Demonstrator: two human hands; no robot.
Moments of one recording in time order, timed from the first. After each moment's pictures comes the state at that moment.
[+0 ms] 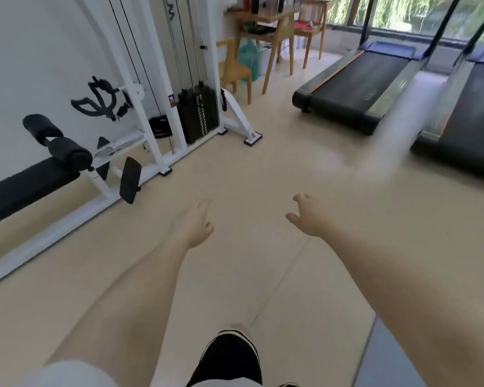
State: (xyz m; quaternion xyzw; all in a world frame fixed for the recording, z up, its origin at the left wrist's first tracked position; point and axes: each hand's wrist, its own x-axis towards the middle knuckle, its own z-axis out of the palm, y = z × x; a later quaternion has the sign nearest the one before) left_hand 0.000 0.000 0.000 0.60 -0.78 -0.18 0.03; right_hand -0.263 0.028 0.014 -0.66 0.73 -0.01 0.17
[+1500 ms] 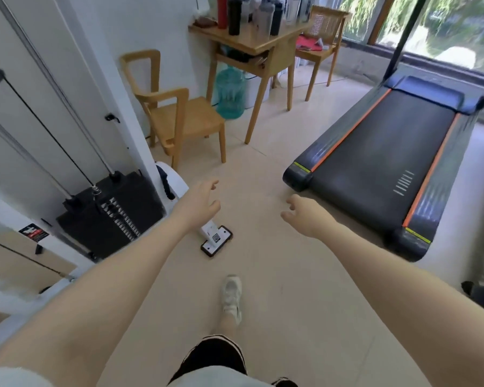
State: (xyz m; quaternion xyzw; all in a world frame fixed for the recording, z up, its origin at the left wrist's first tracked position) left_hand -0.444 -1.104 0.027 0.58 -0.76 -0.27 0.14; right_hand -0.682 -1.069 0.023 -0.64 0.73 -0.01 0.24
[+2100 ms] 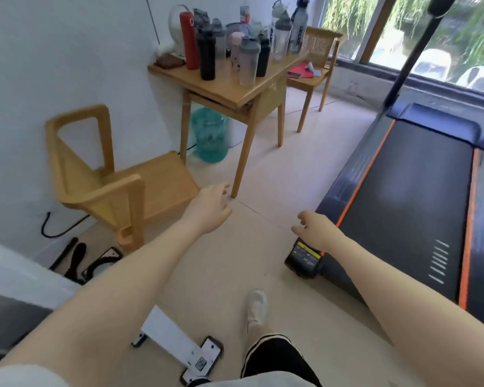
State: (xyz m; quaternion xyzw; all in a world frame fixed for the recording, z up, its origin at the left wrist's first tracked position) left_hand -0.583 -1.656 0.042 0.54 -0.79 -0.24 0.12; right_hand -0.814 -1.591 0.014 -0.58 0.76 -0.02 0.29
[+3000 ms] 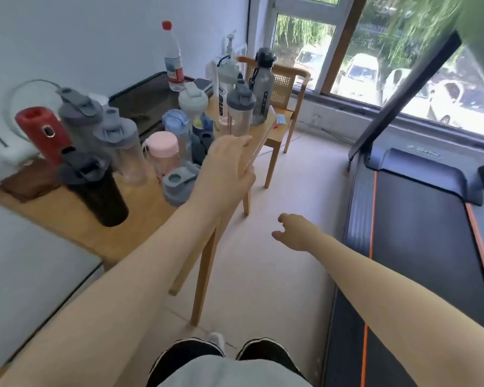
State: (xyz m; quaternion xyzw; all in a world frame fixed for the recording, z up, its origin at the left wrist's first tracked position) left_hand -0.883 -2.341 0.136 0.40 -0.82 -0.25 0.32; right_hand -1.047 -2.279 0.037 -0.54 0.80 0.05 0.25
